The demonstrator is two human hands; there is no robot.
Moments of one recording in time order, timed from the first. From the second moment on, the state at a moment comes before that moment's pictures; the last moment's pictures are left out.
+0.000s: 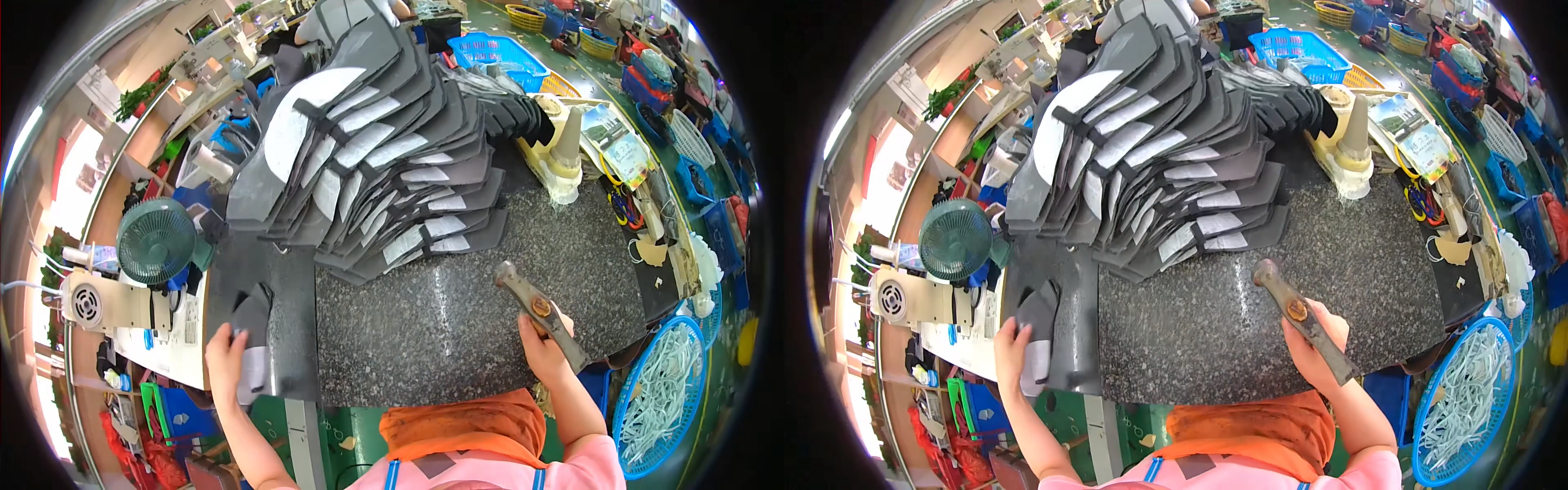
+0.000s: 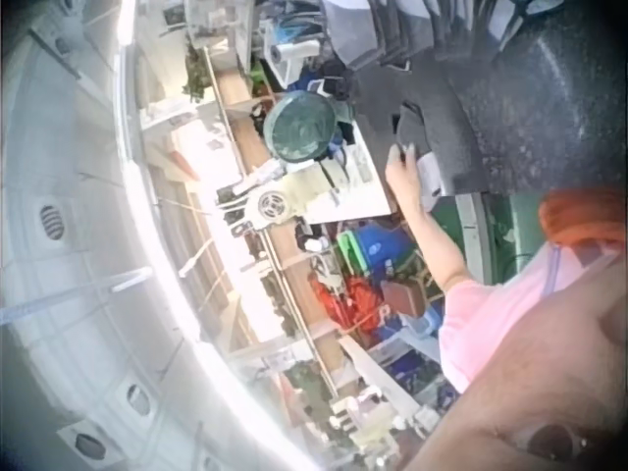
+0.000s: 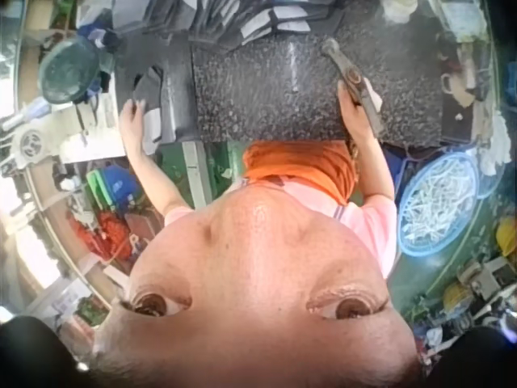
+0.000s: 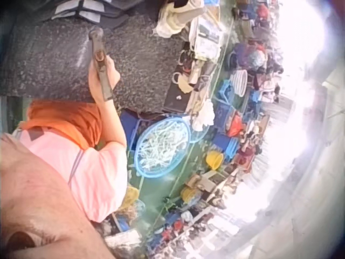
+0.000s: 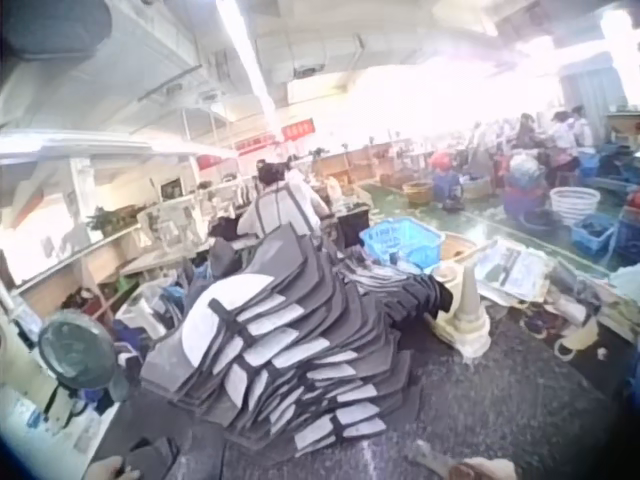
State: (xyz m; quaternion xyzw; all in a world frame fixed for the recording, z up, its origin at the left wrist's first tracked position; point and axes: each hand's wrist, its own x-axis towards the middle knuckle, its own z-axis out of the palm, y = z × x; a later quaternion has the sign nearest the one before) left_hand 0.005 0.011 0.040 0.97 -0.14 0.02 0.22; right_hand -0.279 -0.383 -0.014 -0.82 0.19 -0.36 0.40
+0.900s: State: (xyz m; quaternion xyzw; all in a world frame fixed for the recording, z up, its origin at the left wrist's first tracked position) left_hand -0.116 -0.245 -0.033 0.75 -0.59 -0.13 0.27; right_hand -0.277 -0.398 0.016 -0.94 0.13 -0.05 0.32
